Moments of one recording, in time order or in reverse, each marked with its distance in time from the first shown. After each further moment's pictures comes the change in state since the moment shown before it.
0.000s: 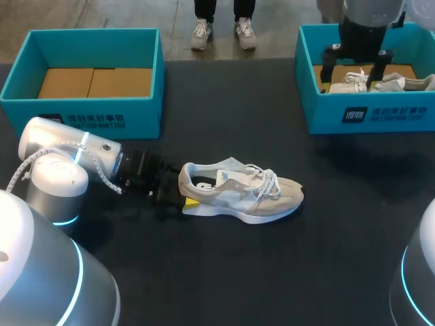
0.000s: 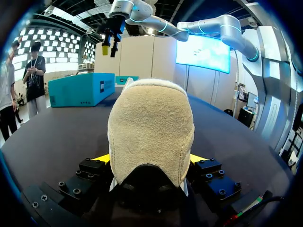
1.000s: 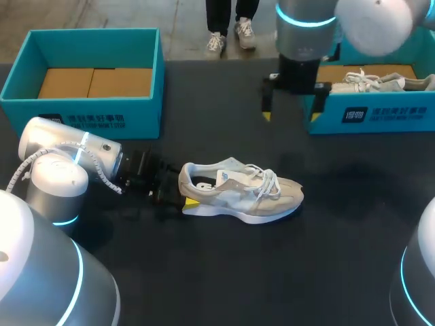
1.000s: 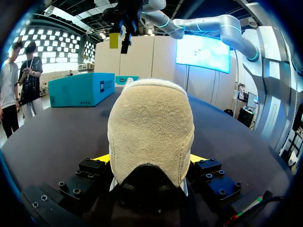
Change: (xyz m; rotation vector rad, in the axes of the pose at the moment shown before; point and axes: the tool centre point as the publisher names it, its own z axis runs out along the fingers) left arm 0.000 0.000 0.000 0.000 0.000 0.000; right arm 0.137 -0.083 0.003 0.011 0.010 0.067
